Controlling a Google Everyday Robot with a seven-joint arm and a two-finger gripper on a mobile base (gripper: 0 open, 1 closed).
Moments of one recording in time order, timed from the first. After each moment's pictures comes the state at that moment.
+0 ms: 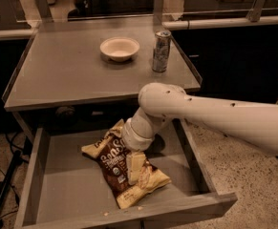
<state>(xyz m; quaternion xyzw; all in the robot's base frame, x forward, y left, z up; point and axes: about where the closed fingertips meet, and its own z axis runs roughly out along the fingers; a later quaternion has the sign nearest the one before) 0.505 0.047 0.653 -0.81 0.52 0.15 0.20</state>
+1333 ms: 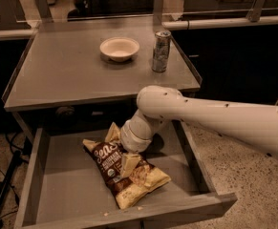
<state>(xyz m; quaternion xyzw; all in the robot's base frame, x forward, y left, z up) 0.508 0.054 0.637 -0.81 0.52 0.17 0.19</state>
